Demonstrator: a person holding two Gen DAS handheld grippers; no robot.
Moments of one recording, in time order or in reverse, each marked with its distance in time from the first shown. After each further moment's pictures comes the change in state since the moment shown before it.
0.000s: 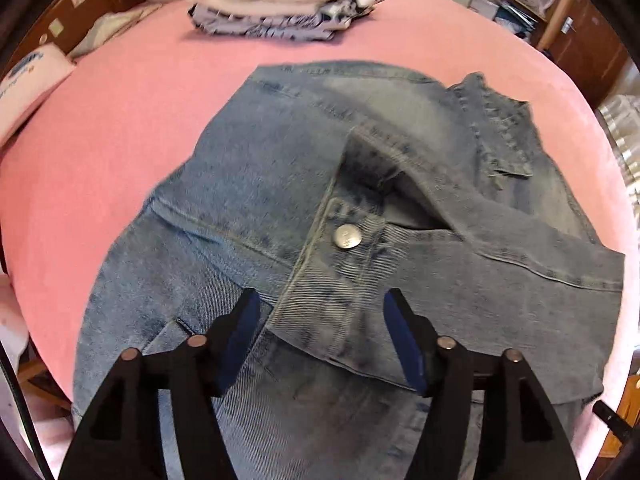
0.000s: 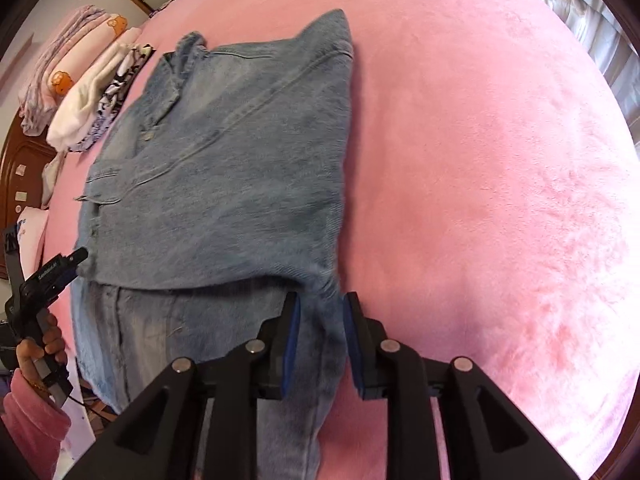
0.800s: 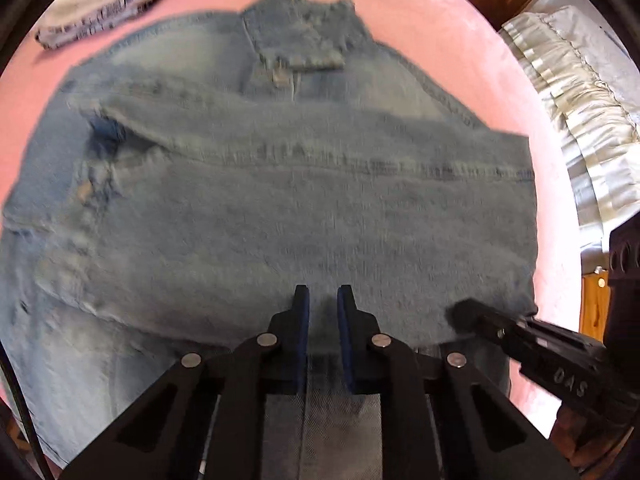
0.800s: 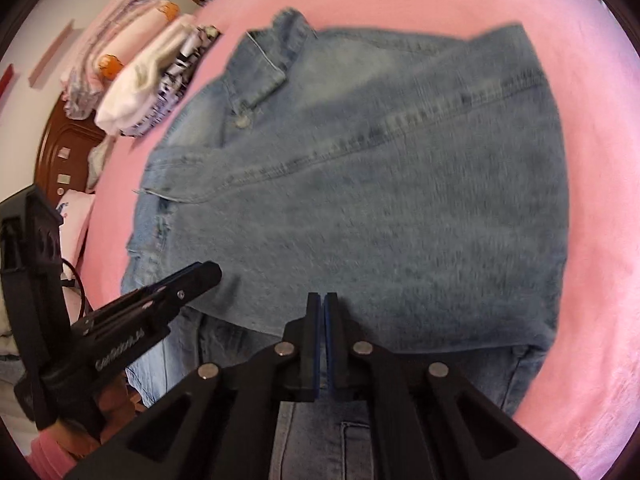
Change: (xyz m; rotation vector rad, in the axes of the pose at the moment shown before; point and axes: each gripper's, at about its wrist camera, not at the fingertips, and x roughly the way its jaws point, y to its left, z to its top) left arm 0.014 -0.131 -0.049 0.233 0.211 -0.295; right arm 0.044 0.095 0.024 -0.060 0.042 0.174
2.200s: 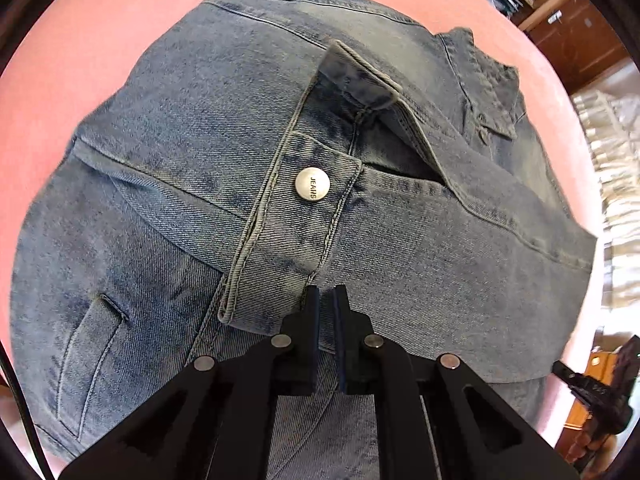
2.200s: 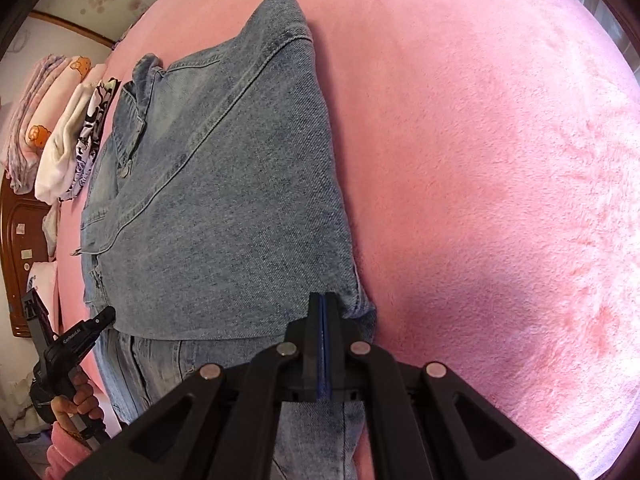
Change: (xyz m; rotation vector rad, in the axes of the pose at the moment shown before) left arm -0.012 0.164 0.007 -0.284 -0.042 0.028; right arm -0.030 -0.104 -0.014 0.259 -0.009 -0.129
